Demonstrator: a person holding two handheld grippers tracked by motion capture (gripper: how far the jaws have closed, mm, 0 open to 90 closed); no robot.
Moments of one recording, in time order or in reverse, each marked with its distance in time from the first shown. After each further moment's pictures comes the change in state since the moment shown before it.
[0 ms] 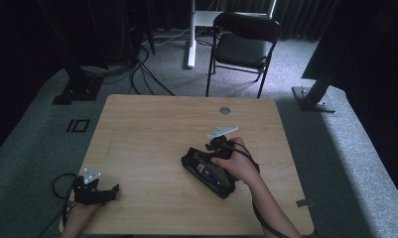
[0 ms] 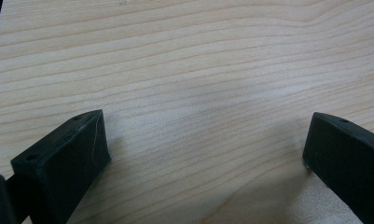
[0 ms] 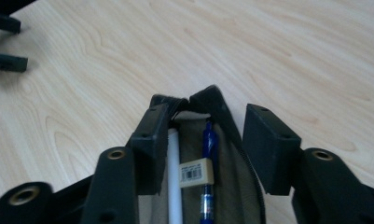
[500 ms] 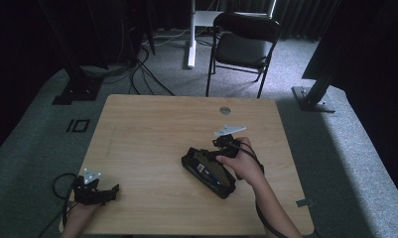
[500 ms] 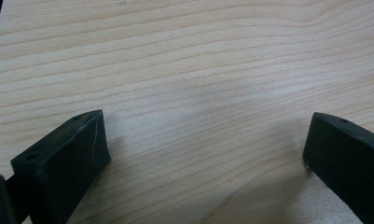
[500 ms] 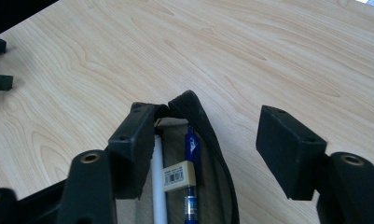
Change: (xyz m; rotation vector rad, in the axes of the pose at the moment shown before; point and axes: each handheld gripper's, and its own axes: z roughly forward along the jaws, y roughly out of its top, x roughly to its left) left arm 0.000 0.000 0.000 0.000 0.000 0.000; right arm -0.012 -0.006 -0.009 -0.051 -0.044 0.055
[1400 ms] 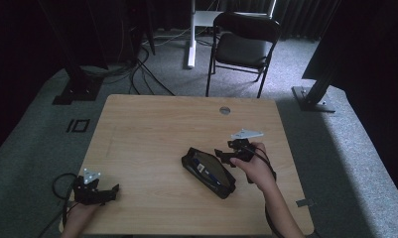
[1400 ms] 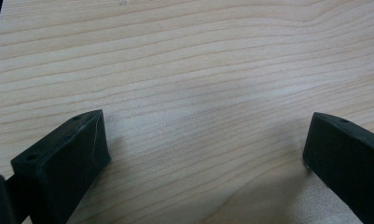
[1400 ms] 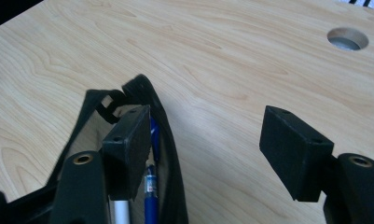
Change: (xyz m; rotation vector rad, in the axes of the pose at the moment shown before) left arm 0.000 0.000 0.000 0.000 0.000 0.000; right arm -0.030 -0.032 -0.017 -0.058 -0.077 0.074
